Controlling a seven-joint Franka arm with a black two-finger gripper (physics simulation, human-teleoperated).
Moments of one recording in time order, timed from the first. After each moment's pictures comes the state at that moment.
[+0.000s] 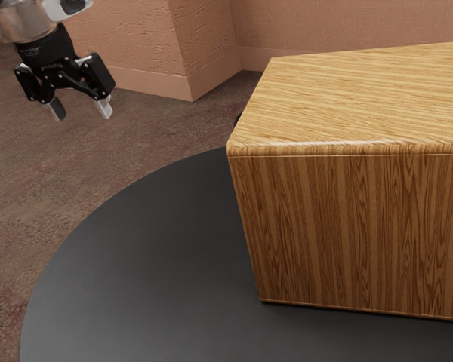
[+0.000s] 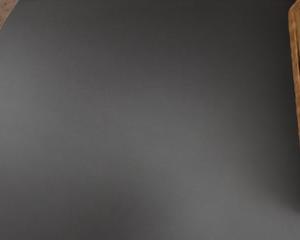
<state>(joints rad) -0.11 0.04 0.40 -1.17 -0.01 1.36 -0.10</state>
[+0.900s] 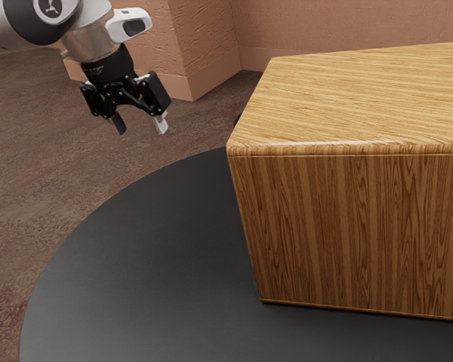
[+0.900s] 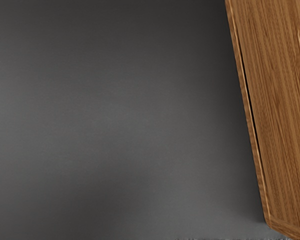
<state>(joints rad) -0.20 0.19 0.49 -1.13 -0.18 1.42 -0.02</state>
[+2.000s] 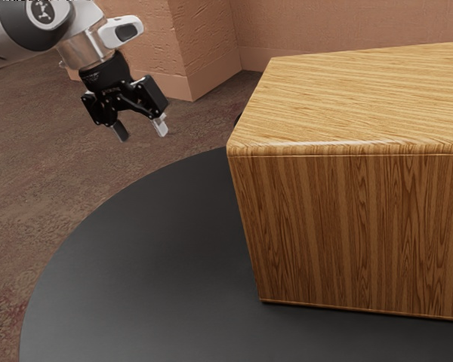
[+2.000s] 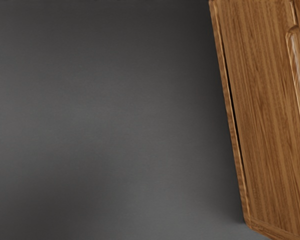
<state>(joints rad) -0.09 0.19 0.44 -1.17 -0.28 1.44 0.01</state>
